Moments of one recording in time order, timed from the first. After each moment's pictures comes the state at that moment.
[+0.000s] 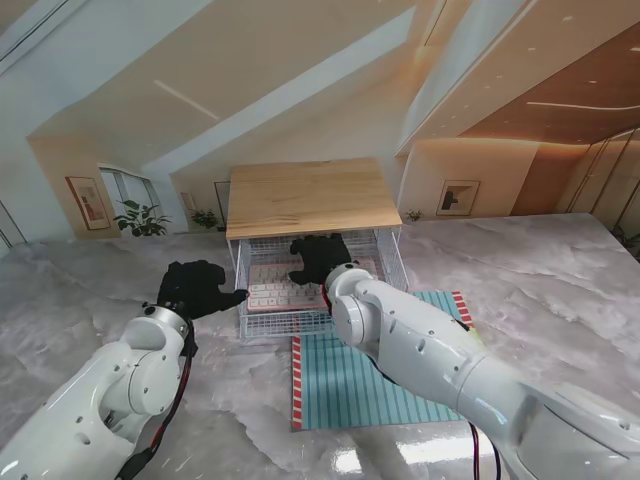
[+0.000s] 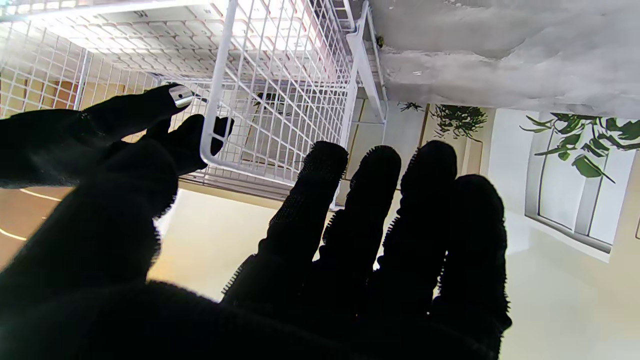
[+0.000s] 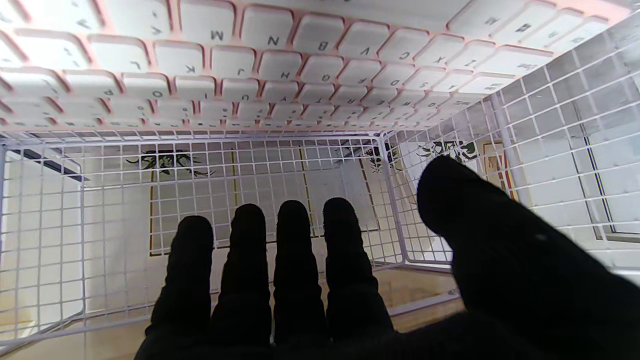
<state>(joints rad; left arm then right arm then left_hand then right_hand) 1.51 -1.08 -1.20 -1.70 0.94 0.19 -0.01 -0.80 -1.37 0.43 -0.90 -0.52 0.24 -0.21 0.57 -0.34 0.40 0.21 0.87 0.40 0.31 0.20 0.86 0.44 0.41 0.30 0.62 0.48 0.73 0.46 0.23 0.51 1.23 0.68 0.41 -0.46 0.90 -0.04 0.39 0.07 0.57 0.22 0.38 0.05 0.56 0.30 0.39 0.02 0.44 0.31 0.05 0.07 1.05 0.34</state>
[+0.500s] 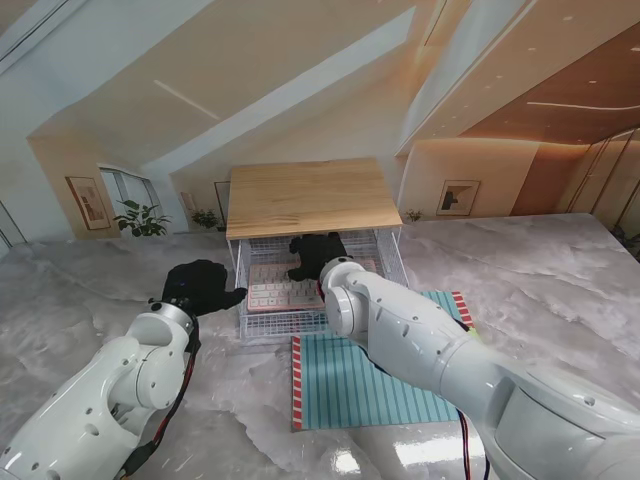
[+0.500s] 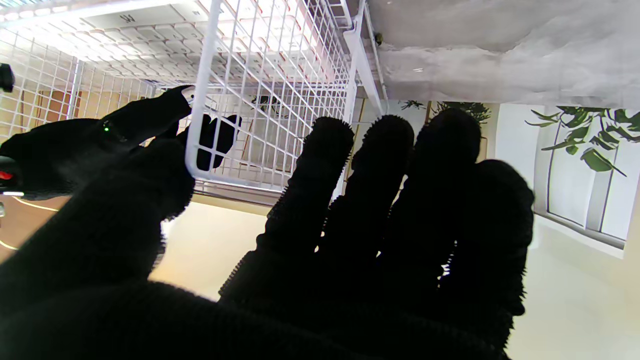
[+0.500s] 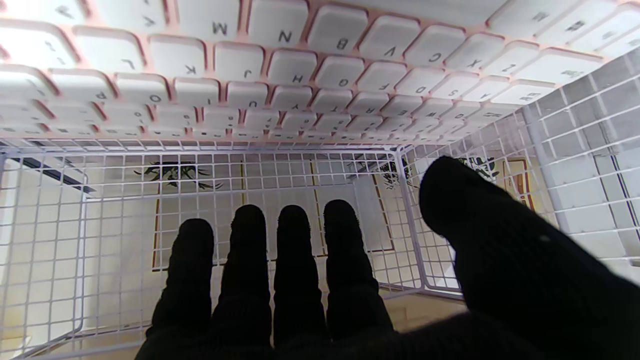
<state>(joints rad) 1.46 -1.08 -1.16 -1.65 0.95 0.19 0.01 -0.72 -1.45 0.37 -0.75 -0.46 0.24 -0.19 0.56 -0.38 0.54 0.24 0.98 0.38 0.47 0.26 1.08 0.43 0.51 0.32 0.89 0.48 0.85 0.47 0.50 0.60 1.33 0.75 0.40 -0.46 0.90 -0.03 0.37 0.07 0.60 0.21 0.34 0.05 0.57 0.30 0.38 0.02 0.44 0.31 0.03 0.06 1.04 0.32</state>
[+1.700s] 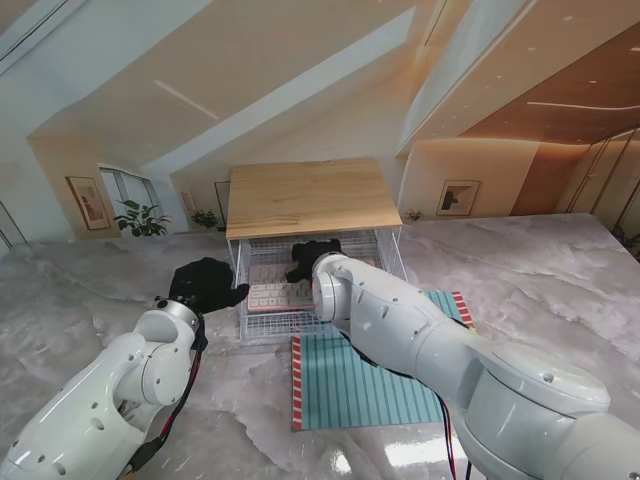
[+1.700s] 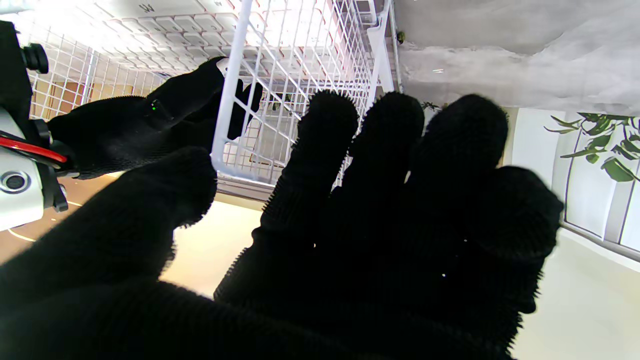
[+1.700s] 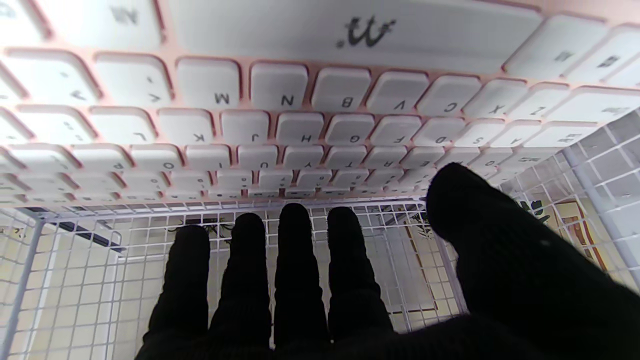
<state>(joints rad) 1.43 -1.08 -1.13 -1.63 0.91 0.19 0.02 -0.65 -1.55 0.31 -0.59 -0.35 0.32 -0.04 0.57 -0.38 0.67 0.29 1.12 0.34 0.63 0.28 1.27 0.39 0.57 0.33 1.08 0.48 0.94 0.45 0.69 0.66 1.42 0.76 0.38 -0.41 0.83 -0.03 0.32 0.05 0.59 0.18 0.36 0.04 0.54 0.29 0.32 0.02 0.42 0.30 -0.01 0.09 1.02 0.31</state>
